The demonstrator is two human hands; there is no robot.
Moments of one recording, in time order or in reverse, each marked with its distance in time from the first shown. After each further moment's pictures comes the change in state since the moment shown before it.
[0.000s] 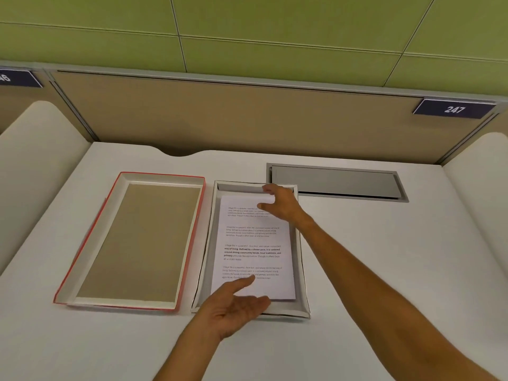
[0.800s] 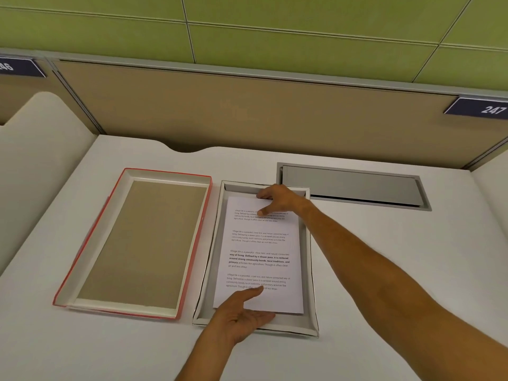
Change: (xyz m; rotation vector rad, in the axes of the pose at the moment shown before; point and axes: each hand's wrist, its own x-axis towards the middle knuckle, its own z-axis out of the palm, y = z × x) left_hand 0.032 0.001 0.009 -0.127 0.036 -0.014; right_hand 0.079 0.010 0.010 -0.261 -0.380 -0.064
